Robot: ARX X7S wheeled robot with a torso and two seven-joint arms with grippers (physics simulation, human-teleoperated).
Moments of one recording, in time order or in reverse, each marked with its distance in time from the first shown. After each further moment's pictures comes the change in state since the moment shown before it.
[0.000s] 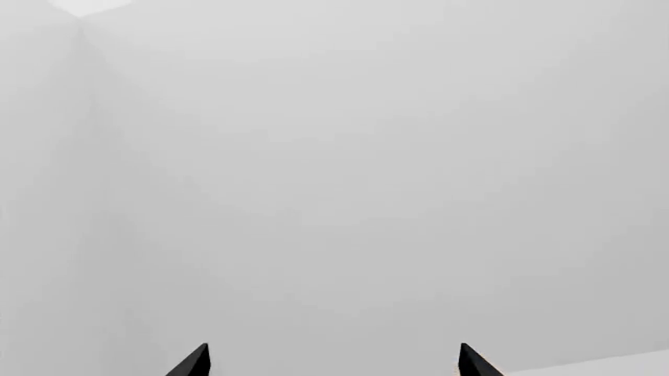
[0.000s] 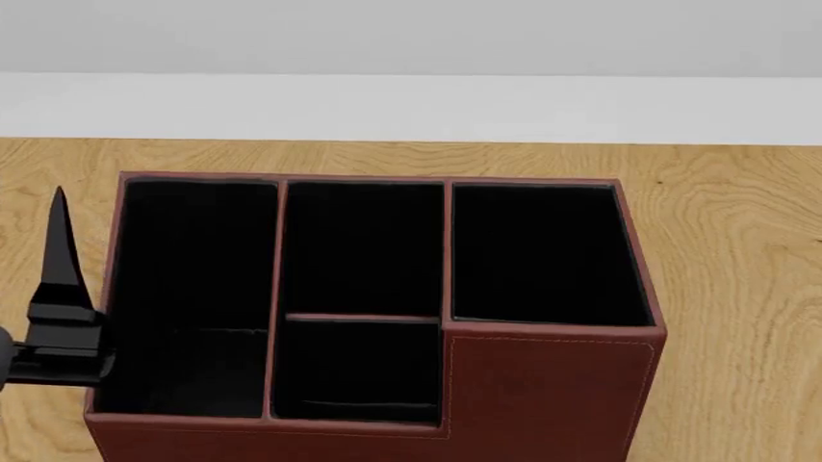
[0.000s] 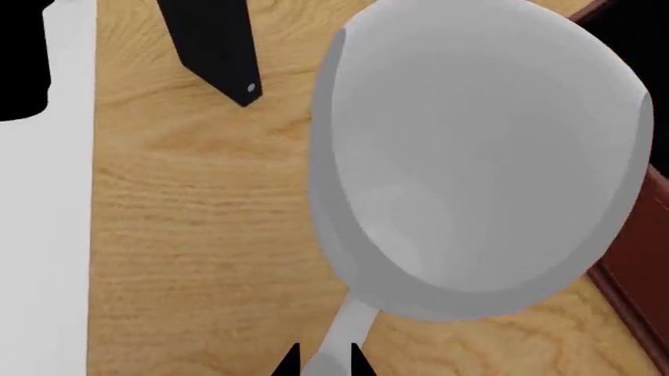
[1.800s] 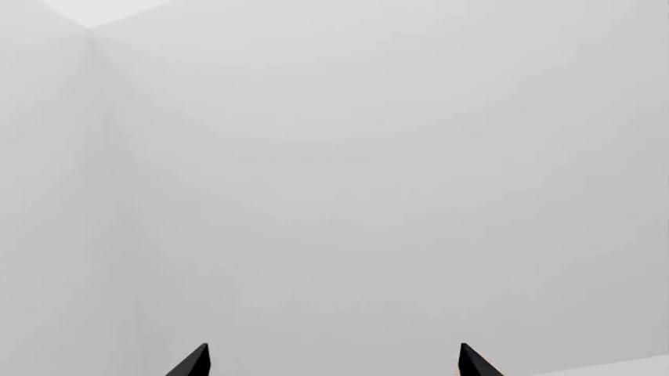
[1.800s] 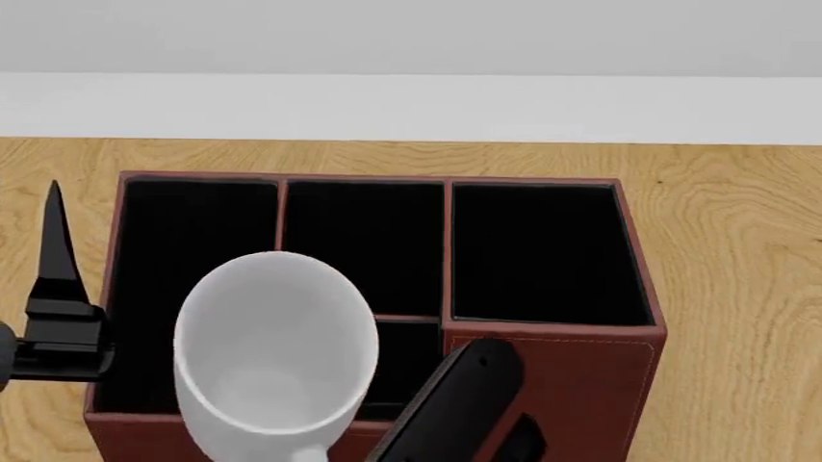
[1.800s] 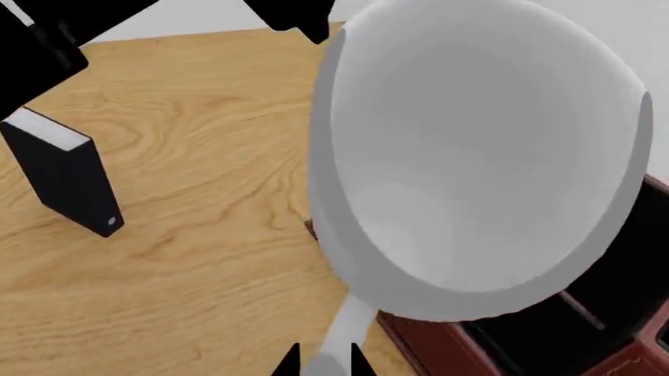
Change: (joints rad) left arm -0.033 -0.021 0.030 0.020 -0.016 -0.039 -0.051; right arm 0.225 0.227 0.259 0.013 0.354 -0.163 0.163
